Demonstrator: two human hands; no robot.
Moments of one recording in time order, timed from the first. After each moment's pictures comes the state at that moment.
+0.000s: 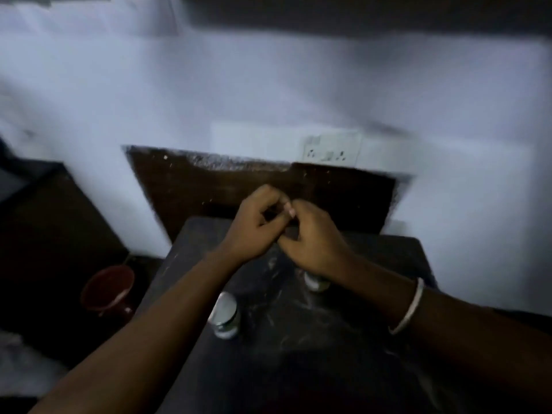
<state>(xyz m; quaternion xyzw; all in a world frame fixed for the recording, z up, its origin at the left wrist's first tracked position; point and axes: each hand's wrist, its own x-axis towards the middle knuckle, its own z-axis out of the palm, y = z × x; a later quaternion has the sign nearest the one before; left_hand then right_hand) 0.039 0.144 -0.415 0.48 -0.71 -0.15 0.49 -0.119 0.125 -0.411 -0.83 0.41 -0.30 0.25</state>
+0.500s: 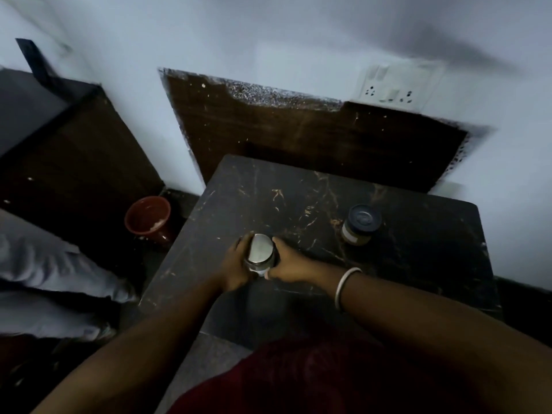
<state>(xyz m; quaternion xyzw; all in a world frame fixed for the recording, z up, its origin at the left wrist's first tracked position) 0.143 0.254 -0.637 0.74 -0.53 -0.36 0.21 -0.026 0.165 -0.614 -0.75 0.41 0.00 0.51</state>
